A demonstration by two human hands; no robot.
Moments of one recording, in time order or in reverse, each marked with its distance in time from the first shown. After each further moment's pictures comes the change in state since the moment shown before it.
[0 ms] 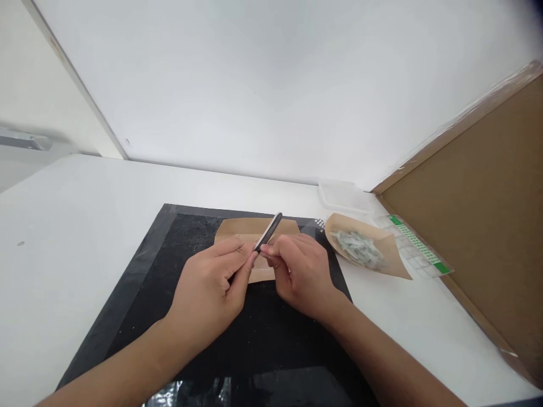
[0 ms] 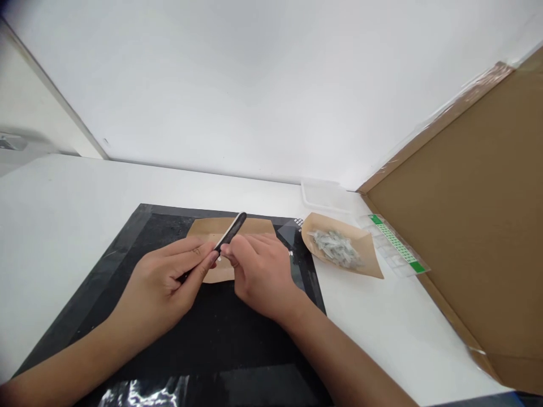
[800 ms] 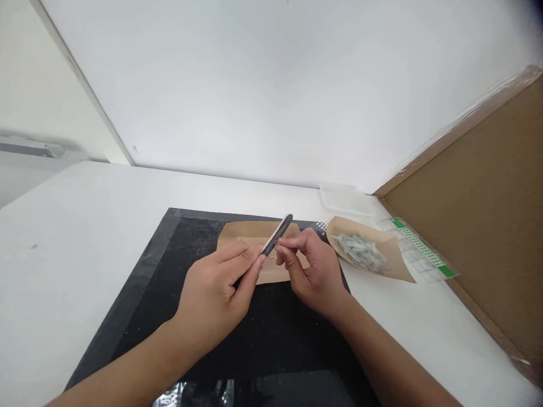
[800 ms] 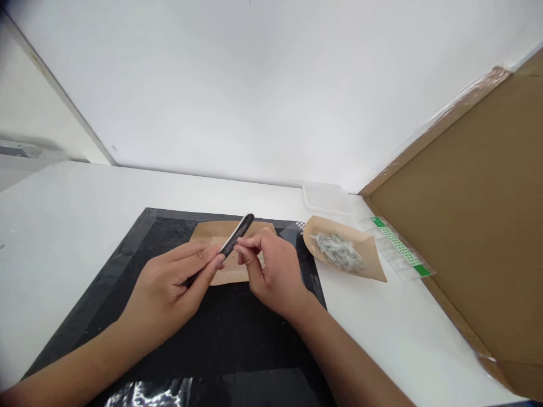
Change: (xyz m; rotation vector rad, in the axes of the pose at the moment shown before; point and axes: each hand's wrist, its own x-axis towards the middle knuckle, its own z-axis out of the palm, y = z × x) left_hand -0.001 -0.004 0.003 0.006 0.010 0.047; right_hand -0.008 0.010 -0.008 0.229 0.001 0.173
